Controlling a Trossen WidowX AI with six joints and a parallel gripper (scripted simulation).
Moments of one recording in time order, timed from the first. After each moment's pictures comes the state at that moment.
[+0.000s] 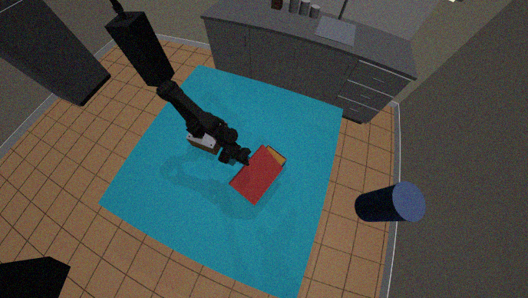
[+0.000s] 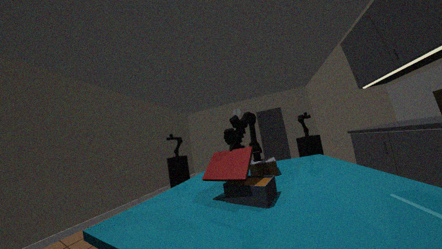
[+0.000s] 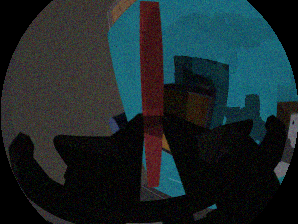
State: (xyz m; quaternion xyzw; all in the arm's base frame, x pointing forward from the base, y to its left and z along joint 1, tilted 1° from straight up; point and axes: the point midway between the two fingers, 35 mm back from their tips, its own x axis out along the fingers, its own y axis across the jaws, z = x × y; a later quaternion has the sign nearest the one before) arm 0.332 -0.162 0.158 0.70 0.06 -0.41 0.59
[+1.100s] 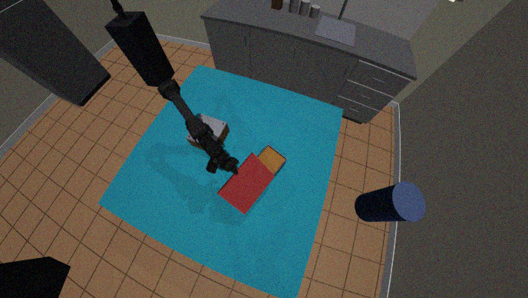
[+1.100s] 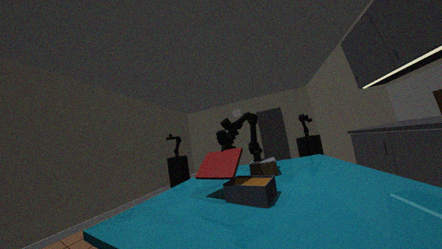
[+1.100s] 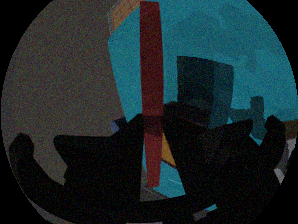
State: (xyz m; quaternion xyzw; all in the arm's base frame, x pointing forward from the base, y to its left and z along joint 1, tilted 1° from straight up) arm 0.292 -0.215 0.161 0.70 0.06 -0.40 0.59
